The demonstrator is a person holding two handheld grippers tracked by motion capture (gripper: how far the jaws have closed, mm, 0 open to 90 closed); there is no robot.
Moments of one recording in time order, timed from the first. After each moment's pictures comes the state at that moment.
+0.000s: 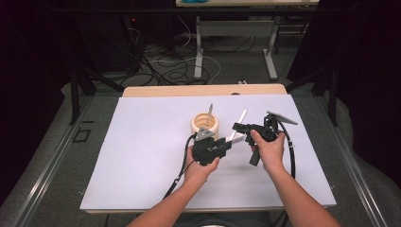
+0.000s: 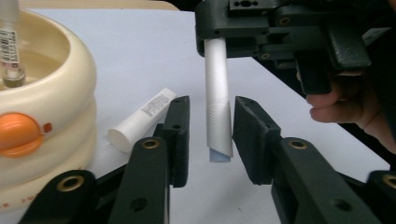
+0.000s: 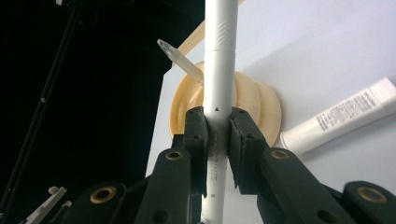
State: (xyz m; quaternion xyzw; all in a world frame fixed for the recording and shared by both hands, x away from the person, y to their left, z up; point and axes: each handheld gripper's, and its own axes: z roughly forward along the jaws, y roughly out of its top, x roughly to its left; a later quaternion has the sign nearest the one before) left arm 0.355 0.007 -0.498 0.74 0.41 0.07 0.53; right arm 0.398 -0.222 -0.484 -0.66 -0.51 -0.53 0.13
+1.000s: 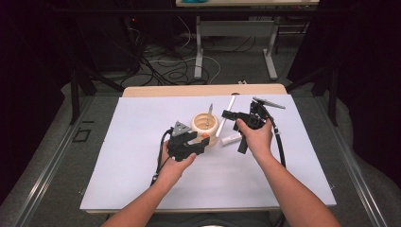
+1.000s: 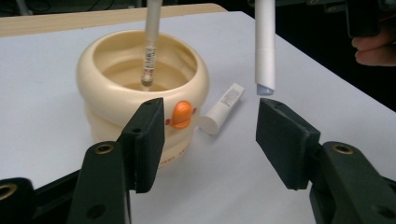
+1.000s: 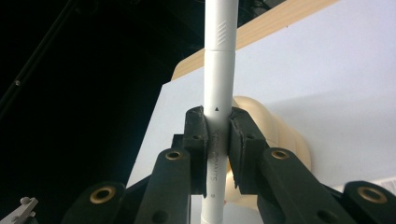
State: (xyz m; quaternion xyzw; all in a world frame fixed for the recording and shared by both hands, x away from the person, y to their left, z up) left arm 0.360 0.076 -0.486 0.75 0.43 0.13 0.49; right arm 0.422 -0.177 -0.452 -0.63 -0.55 -0.56 0.03
